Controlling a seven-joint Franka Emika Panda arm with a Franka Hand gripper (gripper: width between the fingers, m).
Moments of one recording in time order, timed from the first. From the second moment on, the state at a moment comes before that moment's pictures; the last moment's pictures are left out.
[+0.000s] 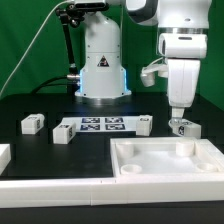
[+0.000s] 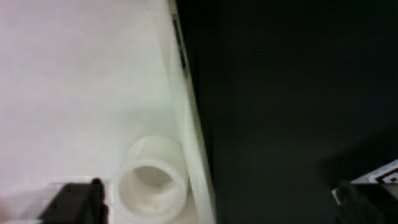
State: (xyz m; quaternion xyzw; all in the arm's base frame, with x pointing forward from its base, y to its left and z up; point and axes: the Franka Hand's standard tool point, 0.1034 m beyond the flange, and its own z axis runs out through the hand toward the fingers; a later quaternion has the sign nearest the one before) arm 0.480 0.111 0.060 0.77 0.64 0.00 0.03
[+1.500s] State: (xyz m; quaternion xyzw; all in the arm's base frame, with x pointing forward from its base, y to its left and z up) arm 0.432 0.165 0.046 0.97 0.23 -0.08 0.02
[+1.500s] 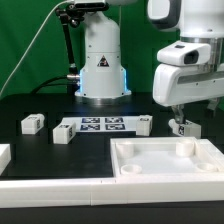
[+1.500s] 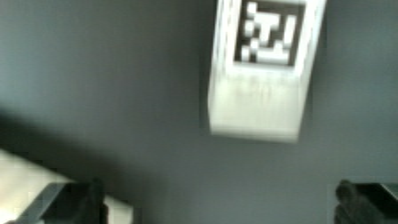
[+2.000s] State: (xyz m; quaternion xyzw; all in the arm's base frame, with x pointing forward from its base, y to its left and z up) arm 0.424 0.171 0.036 0.93 0.23 -0.28 0.07
